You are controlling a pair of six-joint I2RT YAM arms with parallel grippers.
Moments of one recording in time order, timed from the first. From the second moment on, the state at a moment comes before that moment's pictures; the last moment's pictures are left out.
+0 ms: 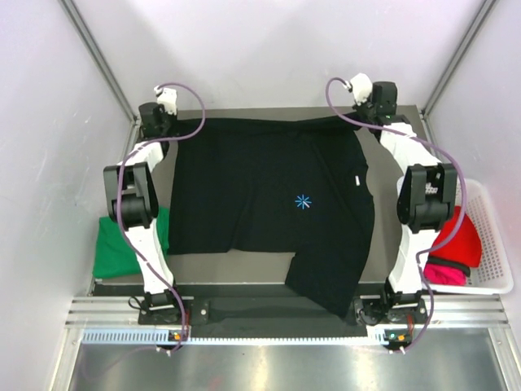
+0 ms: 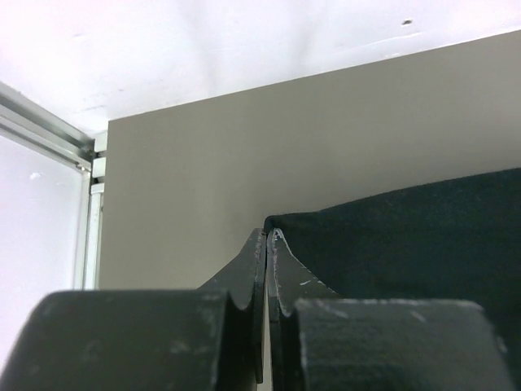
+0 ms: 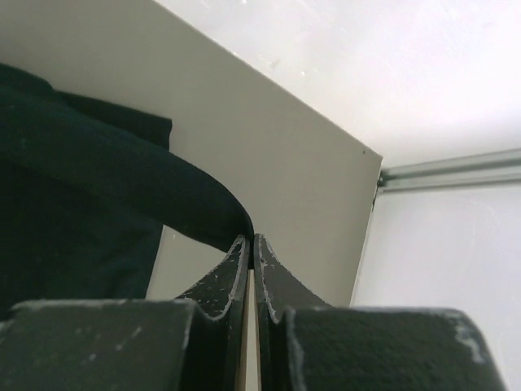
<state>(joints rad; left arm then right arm) 0.12 2.14 1.60 0.21 0.13 0.25 0.07 2.03 1.73 -0.19 0.09 -0.62</state>
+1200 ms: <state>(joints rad) 0.19 1.86 1.14 0.25 0.27 0.35 0.07 1.72 1.19 -0.11 0.05 -0.57</state>
